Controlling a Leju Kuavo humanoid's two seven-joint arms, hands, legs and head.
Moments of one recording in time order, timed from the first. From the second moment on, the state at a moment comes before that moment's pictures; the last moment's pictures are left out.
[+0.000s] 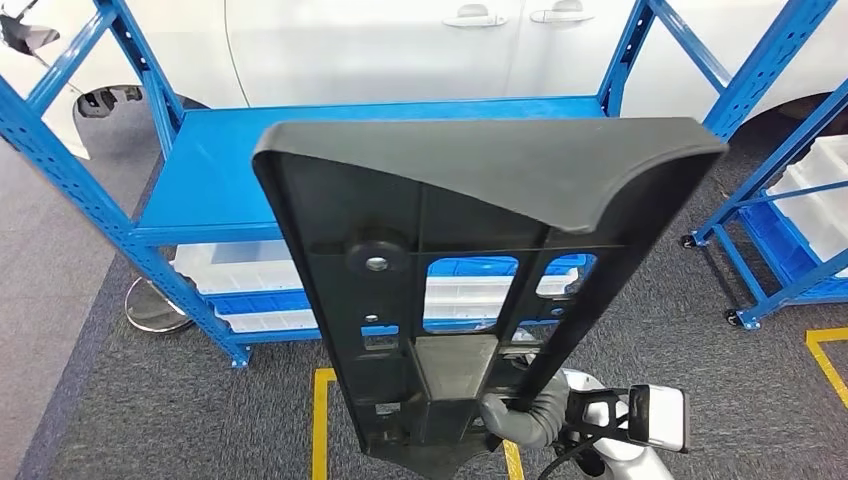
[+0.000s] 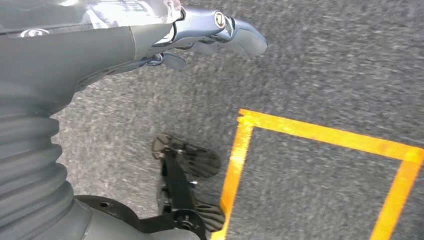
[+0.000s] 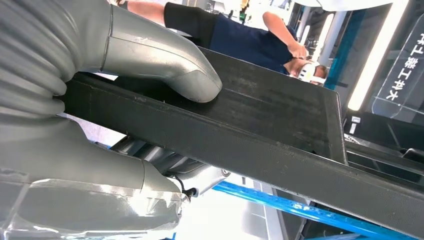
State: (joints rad) left arm -0.03 -0.08 0.60 -0.20 -0.20 0.21 -0.37; right arm -0.17 -0.13 0.48 -1.76 -0.15 0.55 -0.70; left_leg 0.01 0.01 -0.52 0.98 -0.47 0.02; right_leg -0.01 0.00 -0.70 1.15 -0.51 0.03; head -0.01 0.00
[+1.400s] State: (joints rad) left arm -0.04 -0.02 0.60 -0.20 -0.33 0.19 -0.27; right arm -0.17 -0.12 0.51 -1.99 -0.01 0.33 -0.69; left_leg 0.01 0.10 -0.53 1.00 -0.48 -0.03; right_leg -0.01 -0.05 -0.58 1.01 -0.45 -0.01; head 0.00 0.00
